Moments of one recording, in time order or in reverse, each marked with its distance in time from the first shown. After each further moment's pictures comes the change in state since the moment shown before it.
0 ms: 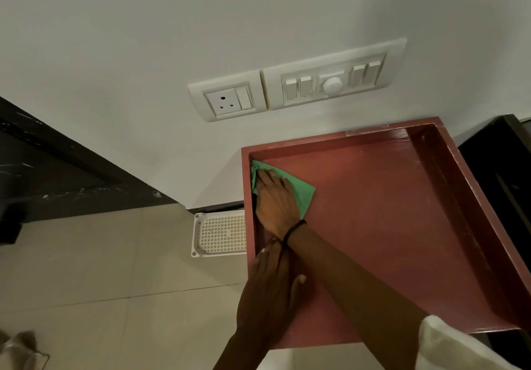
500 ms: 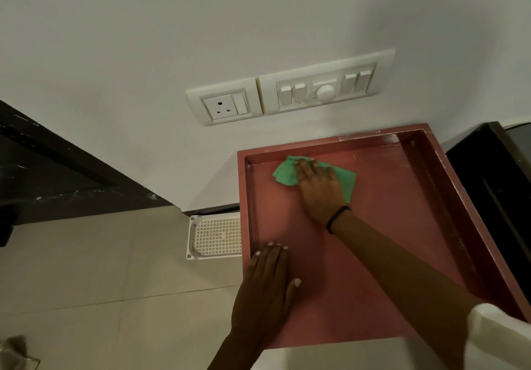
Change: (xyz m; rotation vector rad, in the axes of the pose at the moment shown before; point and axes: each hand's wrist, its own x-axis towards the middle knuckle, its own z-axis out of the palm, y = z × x) left_hand 0.002 -0.003 -0.001 0.110 -0.040 0.090; right_hand -0.005 0.095 -0.036 -0.462 0.013 0.072
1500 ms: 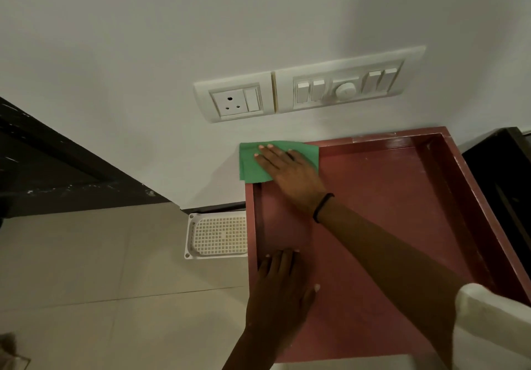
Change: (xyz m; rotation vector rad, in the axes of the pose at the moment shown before) left_hand 0.021 0.005 0.005 0.097 0.060 0.017; right_hand 0.044 -0.042 -0.023 0.101 0.158 -0.373
